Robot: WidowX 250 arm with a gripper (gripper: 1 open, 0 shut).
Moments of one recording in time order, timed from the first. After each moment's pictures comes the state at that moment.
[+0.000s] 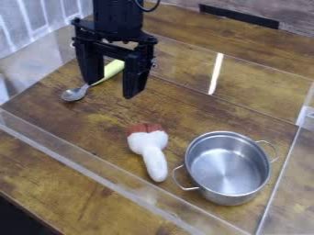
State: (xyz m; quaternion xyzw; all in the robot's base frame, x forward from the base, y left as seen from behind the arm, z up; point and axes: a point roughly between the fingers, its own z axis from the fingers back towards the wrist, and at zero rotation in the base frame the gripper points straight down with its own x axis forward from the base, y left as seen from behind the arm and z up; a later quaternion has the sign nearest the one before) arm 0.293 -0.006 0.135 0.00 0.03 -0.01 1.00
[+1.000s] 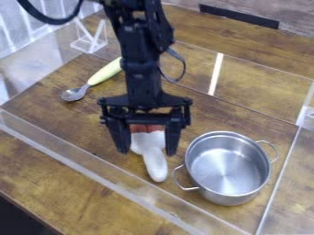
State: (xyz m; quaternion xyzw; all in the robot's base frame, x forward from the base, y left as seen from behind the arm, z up) arm 0.289 -0.055 0.062 -0.06 0.04 0.18 0.98
